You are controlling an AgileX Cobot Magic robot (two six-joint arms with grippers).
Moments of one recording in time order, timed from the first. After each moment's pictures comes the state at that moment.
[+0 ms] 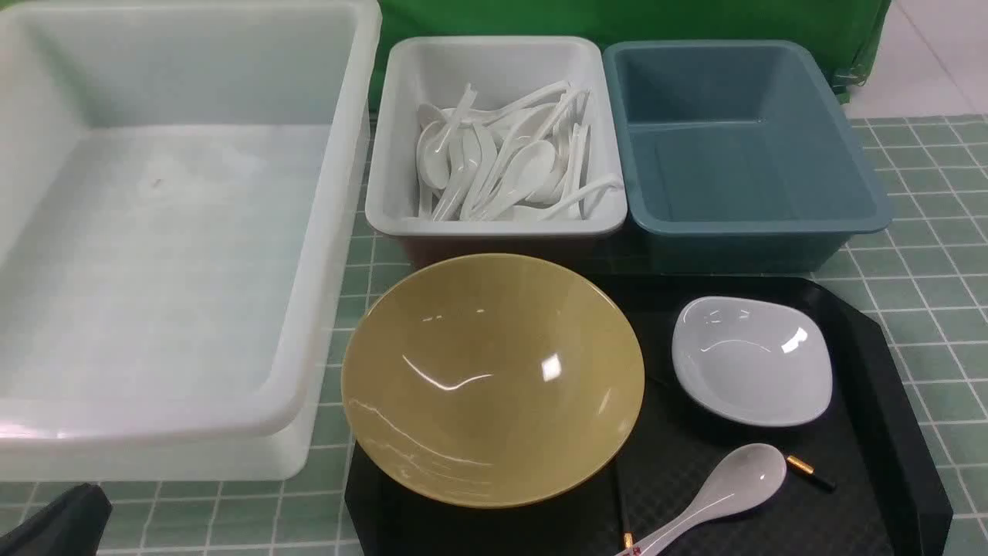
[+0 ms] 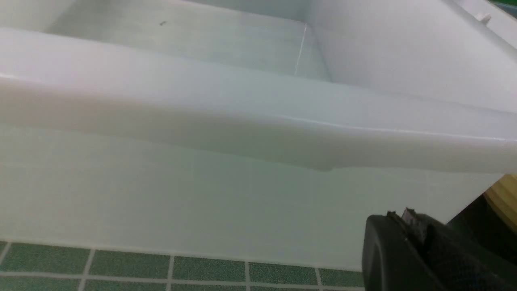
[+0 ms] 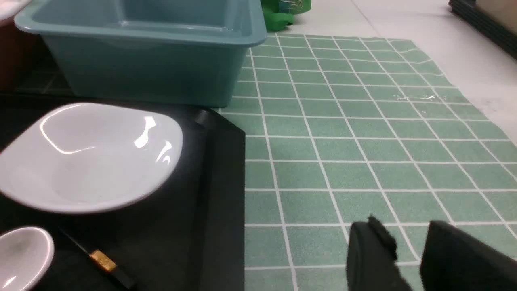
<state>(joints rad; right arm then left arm) -0.10 -0.01 0.03 -0.14 0.32 0.07 -0.08 0.00 0.02 -0.02 0.32 -0.17</state>
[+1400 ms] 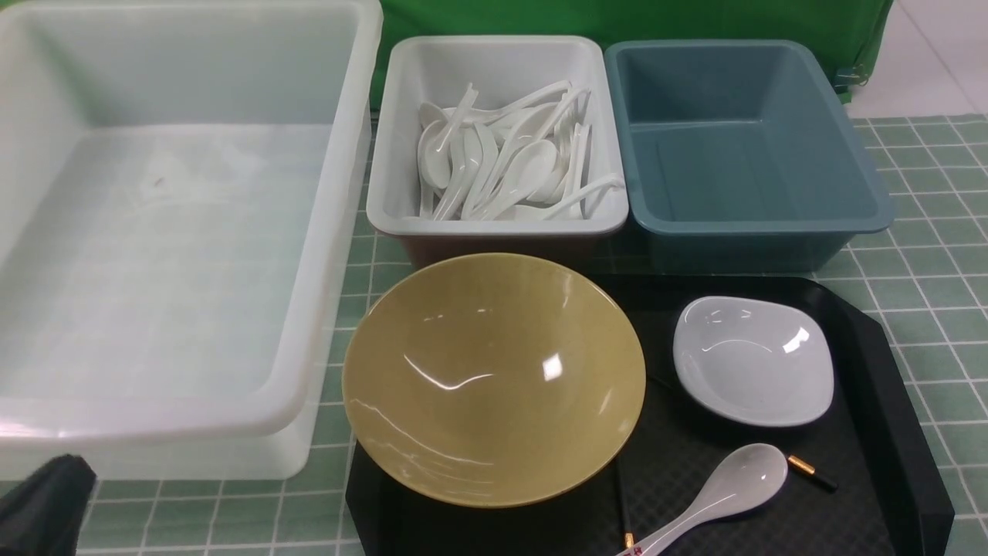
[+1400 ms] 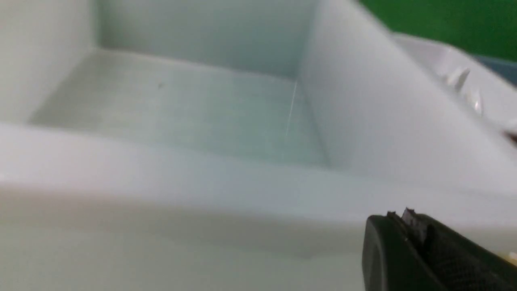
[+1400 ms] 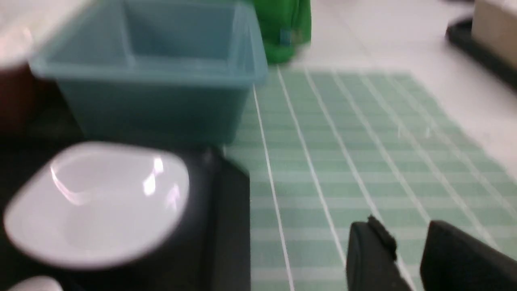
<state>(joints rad) -0.10 -0.01 0.03 -0.15 0.15 0.10 -0.08 0.00 0.03 0.00 0.13 -0.17</state>
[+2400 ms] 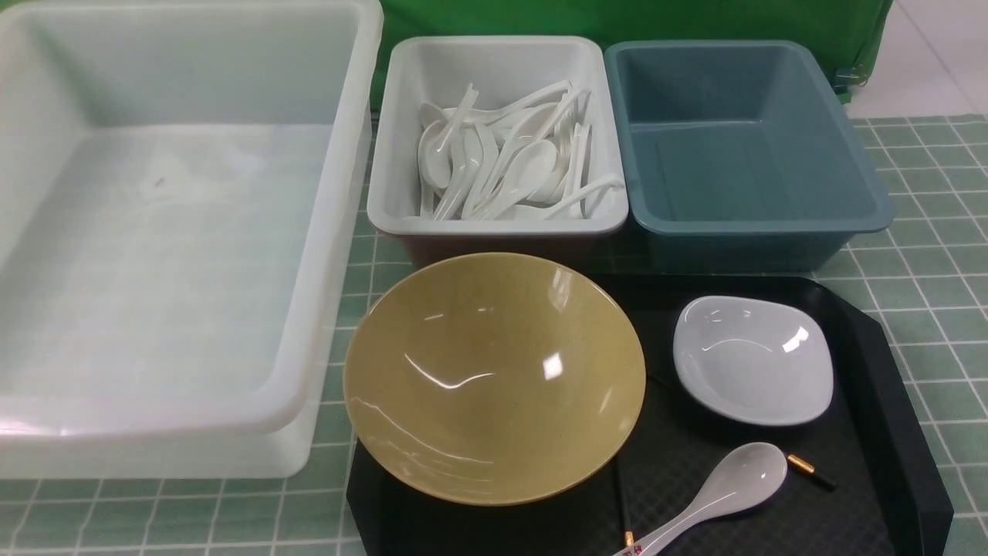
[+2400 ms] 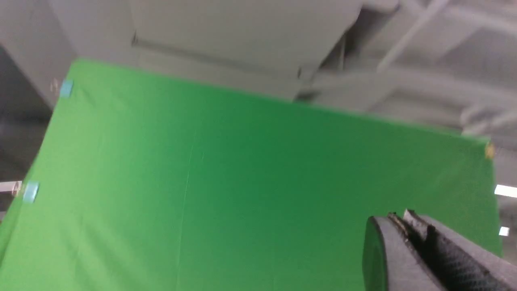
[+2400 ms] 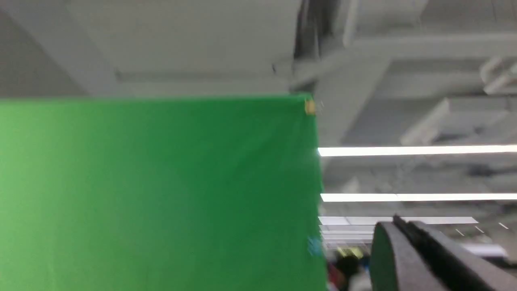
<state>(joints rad) -0.10 0.11 -0.47 -0.13 -0.16 0.13 -0.08 0.22 -0.57 0.04 -0.16 -0.21</state>
